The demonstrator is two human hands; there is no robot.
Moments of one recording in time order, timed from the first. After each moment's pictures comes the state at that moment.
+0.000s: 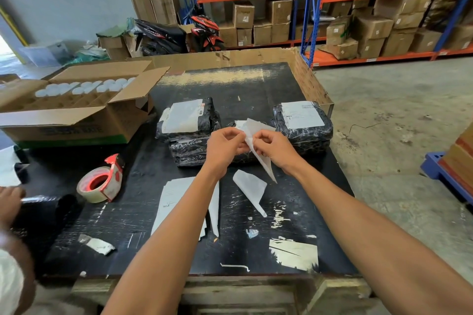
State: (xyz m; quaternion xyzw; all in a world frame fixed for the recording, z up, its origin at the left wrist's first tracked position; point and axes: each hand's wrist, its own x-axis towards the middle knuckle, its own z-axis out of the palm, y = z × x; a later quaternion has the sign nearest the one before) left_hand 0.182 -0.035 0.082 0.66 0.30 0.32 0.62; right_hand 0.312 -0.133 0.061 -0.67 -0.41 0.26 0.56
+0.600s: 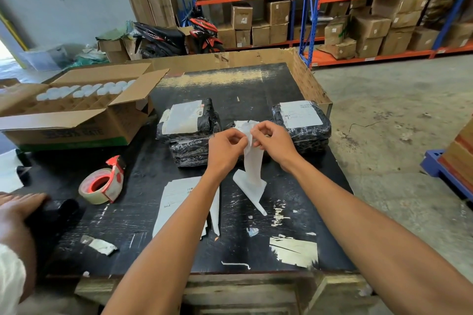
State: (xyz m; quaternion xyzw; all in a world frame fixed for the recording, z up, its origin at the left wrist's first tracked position) left_hand 0.179 -0.037 0.078 0.80 0.29 0.33 0.41; right_hand 0.311 -0.127 0.069 -0.68 -0.38 0.21 0.60
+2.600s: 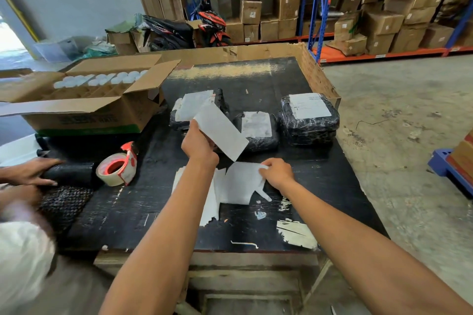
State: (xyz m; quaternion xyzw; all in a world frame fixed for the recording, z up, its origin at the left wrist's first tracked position) left_hand 0.130 -0.049 0.120 0.26 0.45 0.47 0.72; right_hand 0.259 -0.148 -0.006 -0.84 -0.25 0.28 0.38
